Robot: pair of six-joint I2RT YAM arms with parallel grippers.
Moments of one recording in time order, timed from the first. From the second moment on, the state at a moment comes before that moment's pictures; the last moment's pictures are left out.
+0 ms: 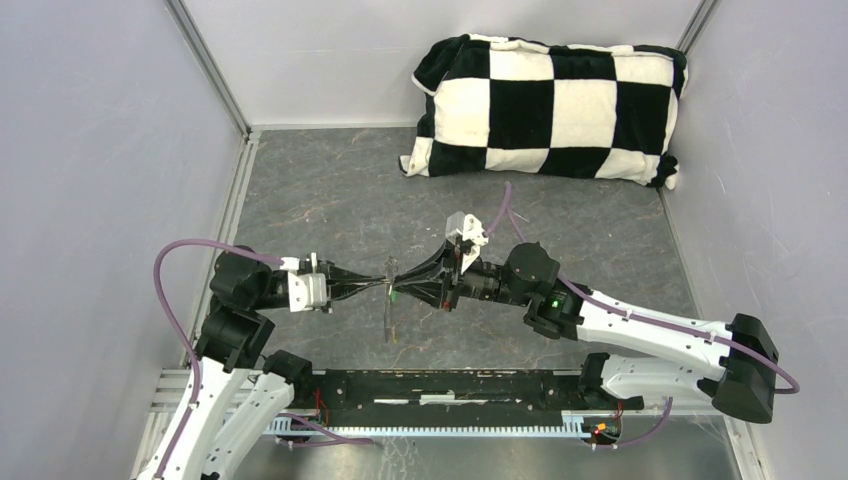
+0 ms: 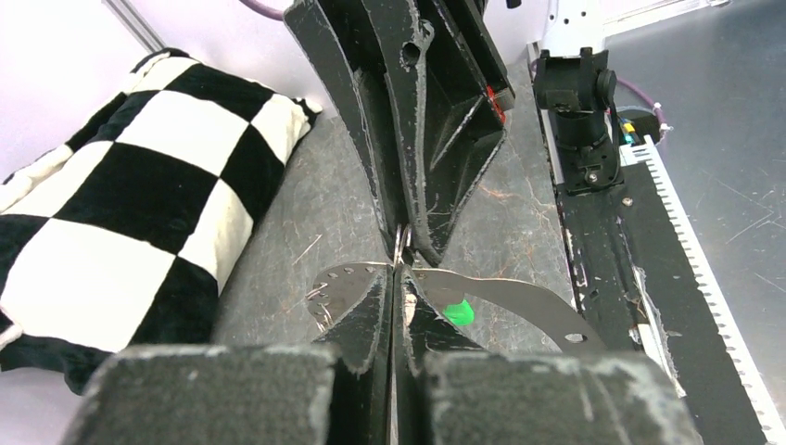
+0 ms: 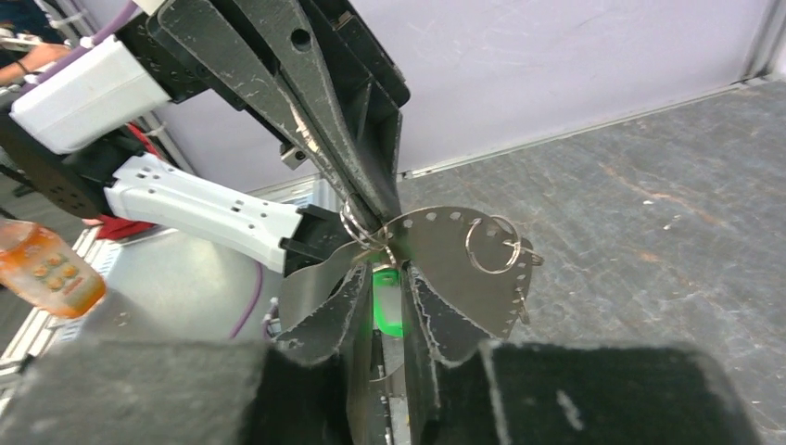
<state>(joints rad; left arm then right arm) -0.36 0.52 0.75 -0.20 1.11 0.37 1.12 1.10 0.79 0.44 -0.30 0.26</state>
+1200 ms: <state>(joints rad) -0.36 0.54 0.82 -0.15 1.24 0.19 1.12 1.18 1.22 -0.13 -0.62 -0.14</state>
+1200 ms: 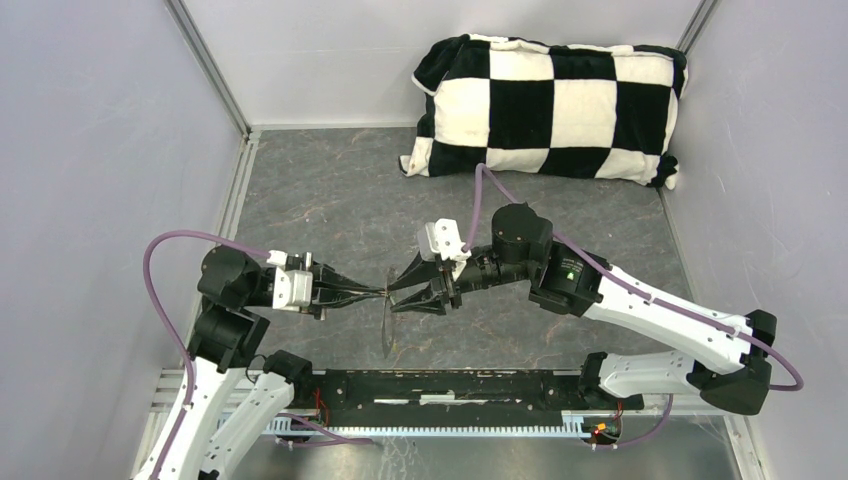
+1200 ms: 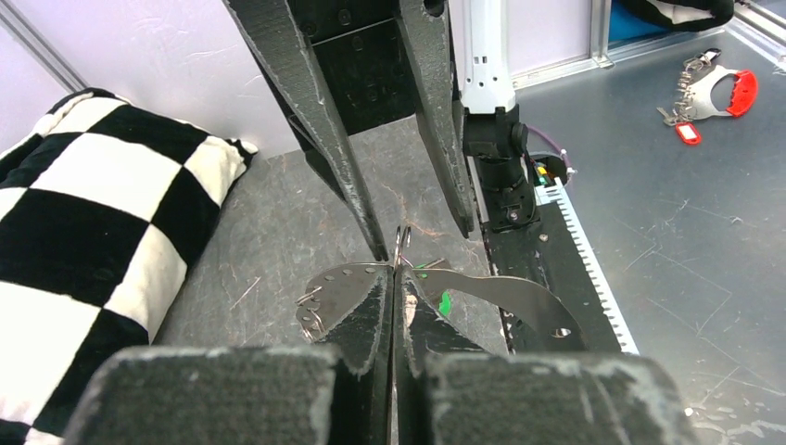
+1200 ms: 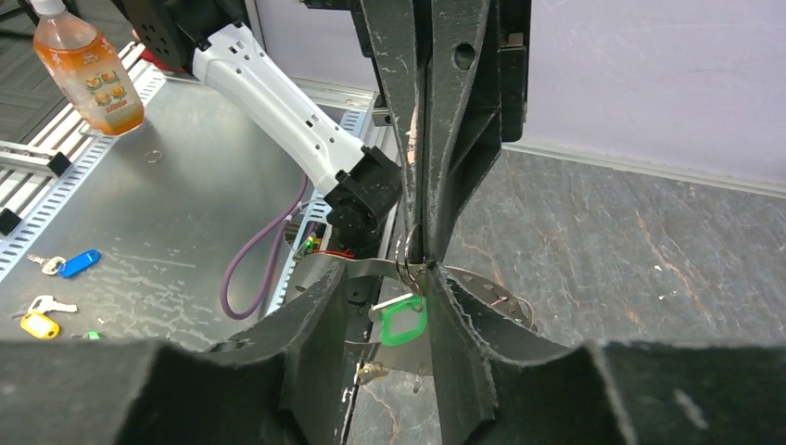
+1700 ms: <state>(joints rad) -0.36 0.53 0.82 -0.16 1.24 0.18 1.12 1.19 1.22 -0.07 -0.64 -0.10</state>
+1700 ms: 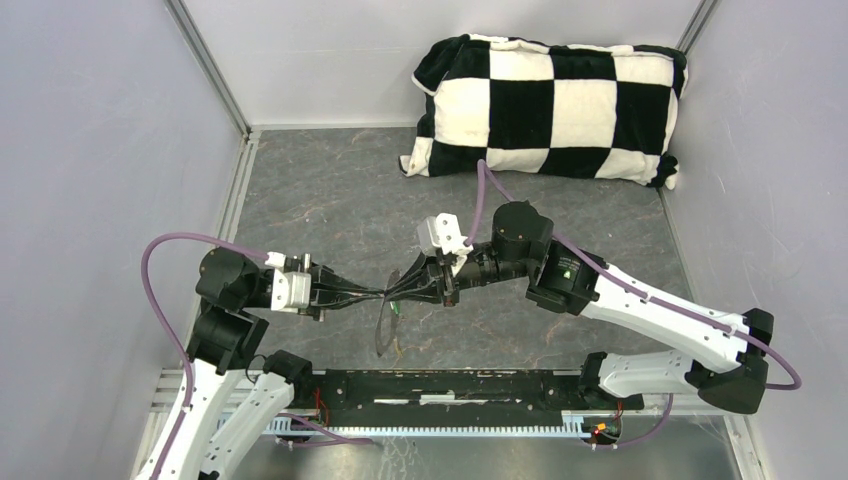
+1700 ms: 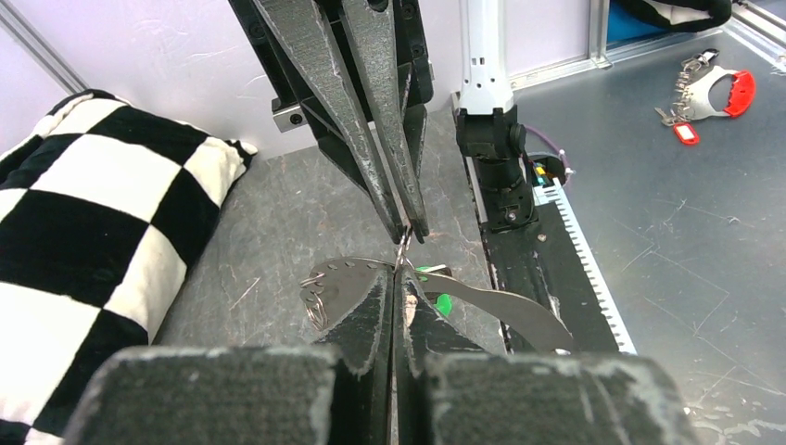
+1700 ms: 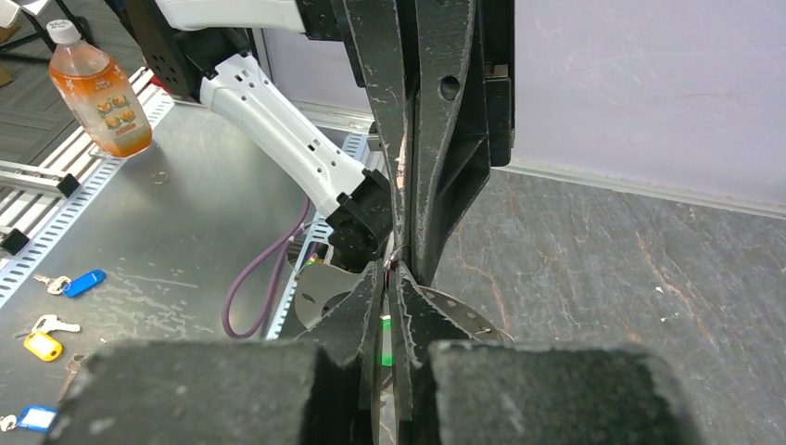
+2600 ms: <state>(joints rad) -0.36 0.59 0.89 -0.45 1.23 0.40 1.12 1.25 1.39 -0.39 -0.47 -0.18</state>
